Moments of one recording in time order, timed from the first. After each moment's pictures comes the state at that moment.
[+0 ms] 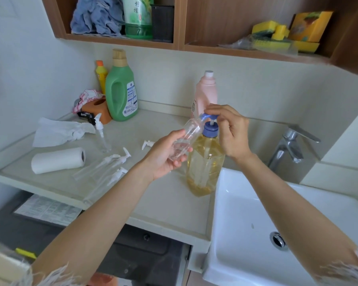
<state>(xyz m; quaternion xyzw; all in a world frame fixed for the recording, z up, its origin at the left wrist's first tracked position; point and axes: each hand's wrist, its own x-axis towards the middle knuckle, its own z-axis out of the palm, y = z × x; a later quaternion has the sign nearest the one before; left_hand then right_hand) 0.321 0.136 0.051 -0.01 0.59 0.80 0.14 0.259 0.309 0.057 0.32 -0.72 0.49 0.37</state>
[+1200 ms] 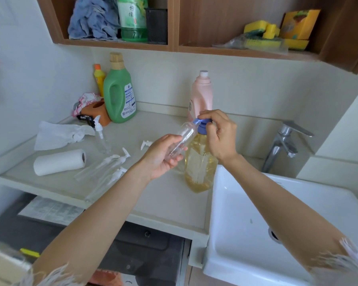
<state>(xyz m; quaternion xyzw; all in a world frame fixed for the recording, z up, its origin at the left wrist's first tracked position) 0.329 0.138 0.048 -0.04 0.57 0.81 0.11 0.269 0.297 0.044 0.27 -0.72 0.49 0.41</state>
